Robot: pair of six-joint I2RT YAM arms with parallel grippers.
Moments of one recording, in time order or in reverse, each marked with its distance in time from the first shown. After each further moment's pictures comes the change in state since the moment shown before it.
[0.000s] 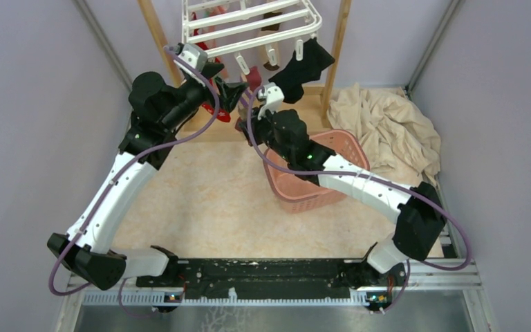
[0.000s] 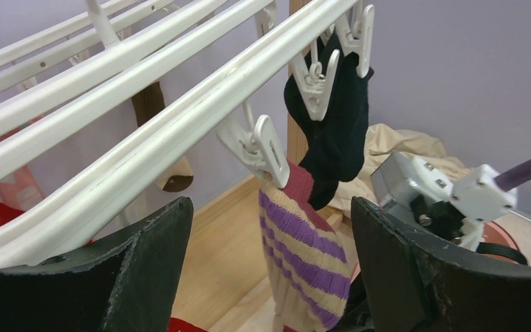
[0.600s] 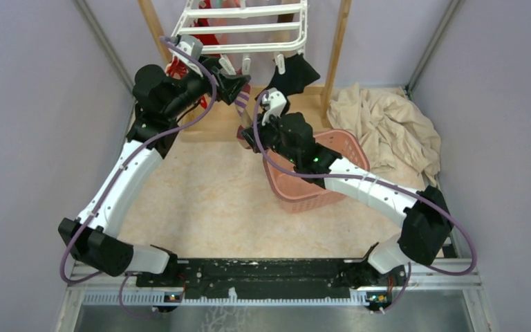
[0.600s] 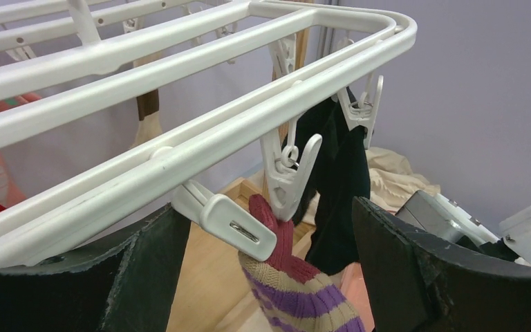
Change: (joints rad) left arm 0.078 0.092 0.002 0.145 0.148 -0.139; right arm -0.022 -0.048 -0.075 -0.013 -0.133 0.018
